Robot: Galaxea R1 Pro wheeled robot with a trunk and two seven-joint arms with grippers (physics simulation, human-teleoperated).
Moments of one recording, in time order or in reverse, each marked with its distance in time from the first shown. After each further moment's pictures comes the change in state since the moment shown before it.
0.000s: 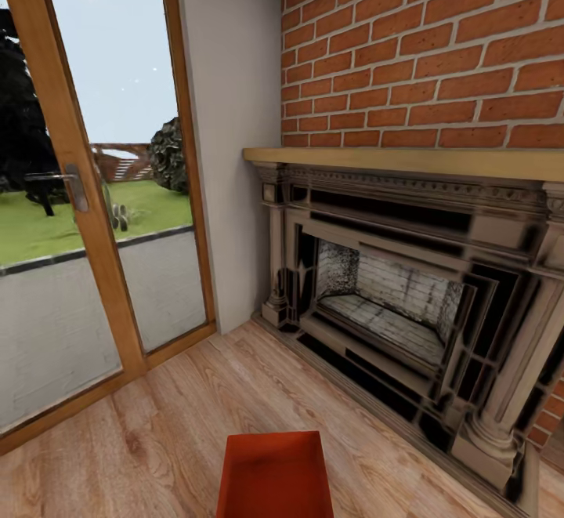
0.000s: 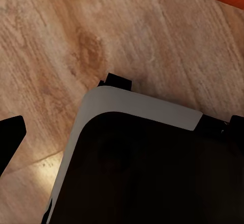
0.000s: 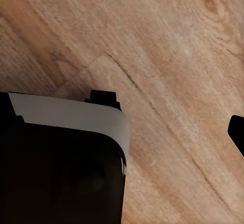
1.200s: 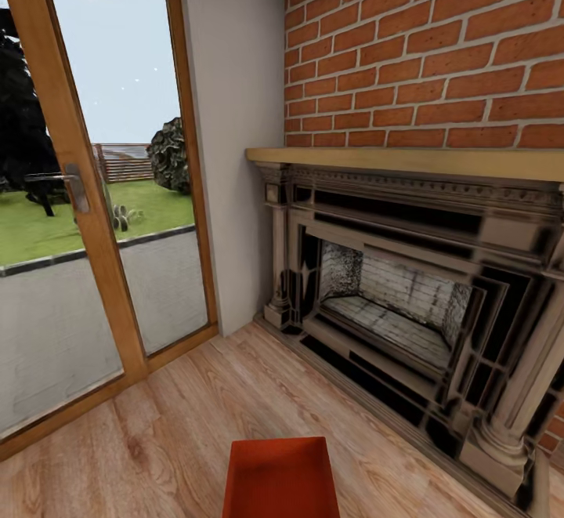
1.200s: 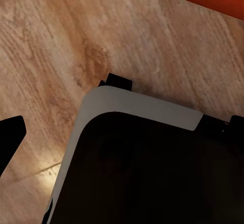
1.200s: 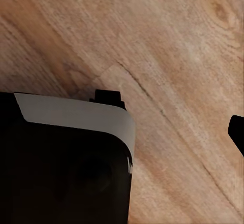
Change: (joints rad) left arm 0.000 0.001 0.000 0.001 0.000 0.000 0.000; right arm 0.000 0.005 -0.005 0.000 -0.010 0.003 0.006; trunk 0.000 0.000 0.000
